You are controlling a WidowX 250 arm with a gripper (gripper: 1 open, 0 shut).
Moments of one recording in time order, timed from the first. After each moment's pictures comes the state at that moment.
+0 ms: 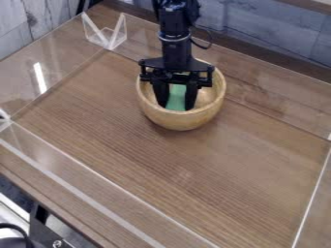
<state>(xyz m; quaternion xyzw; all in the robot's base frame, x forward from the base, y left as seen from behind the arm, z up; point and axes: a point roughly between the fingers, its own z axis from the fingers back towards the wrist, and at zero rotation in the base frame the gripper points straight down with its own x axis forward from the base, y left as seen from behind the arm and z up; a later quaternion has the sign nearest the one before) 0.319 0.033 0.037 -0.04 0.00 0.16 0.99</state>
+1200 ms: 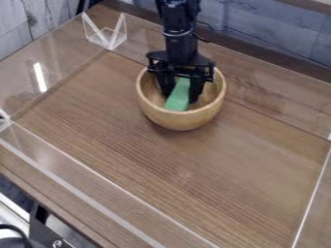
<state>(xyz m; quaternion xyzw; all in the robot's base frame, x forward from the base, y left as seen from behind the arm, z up) 0.343 0.041 0.031 -0.05 -0.02 0.07 1.00</state>
